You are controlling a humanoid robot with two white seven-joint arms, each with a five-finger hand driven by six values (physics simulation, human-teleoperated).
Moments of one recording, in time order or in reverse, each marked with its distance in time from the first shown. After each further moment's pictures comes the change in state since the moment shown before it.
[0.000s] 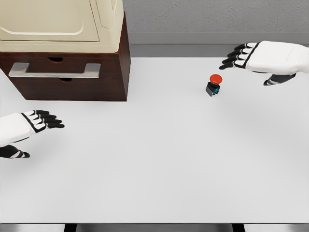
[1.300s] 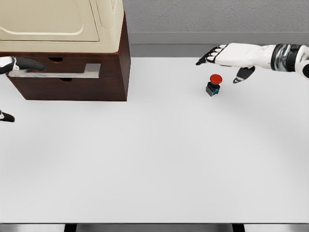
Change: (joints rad) left arm -0.316 0.090 -0.003 -0.008 0.797 0.069 -0.379; right arm -0.120 0.337 0.098 0.422 0.128 0.000 0.000
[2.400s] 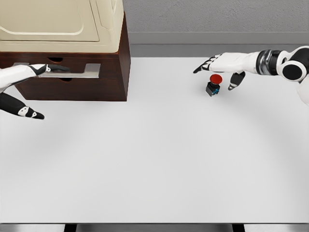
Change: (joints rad) left arm -0.120 -0.191 -0.098 0.003 -0.215 0.258 -0.003; right arm -0.040 0.111 0.065 0.214 0.059 0.000 0.000
